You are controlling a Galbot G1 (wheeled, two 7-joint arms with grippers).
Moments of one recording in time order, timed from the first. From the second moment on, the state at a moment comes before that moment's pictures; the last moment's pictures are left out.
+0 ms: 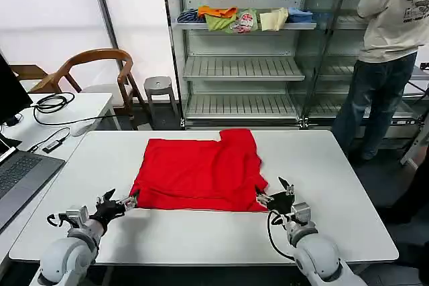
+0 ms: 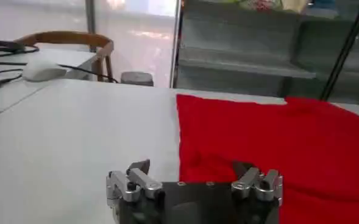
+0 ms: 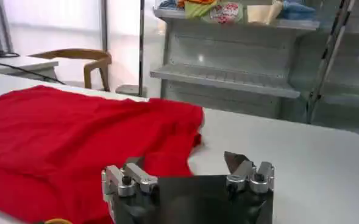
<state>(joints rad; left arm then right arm) 1.28 -1.04 -0.55 -1.82 -0.64 0.46 -0.04 -1.22 1.12 0.24 1.88 0.37 -0.36 0.15</state>
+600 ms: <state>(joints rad) 1.27 -1.04 -0.53 -1.79 -0.60 0.49 -0.04 -1.24 1.14 0.22 1.87 0.41 -0.39 0.19</state>
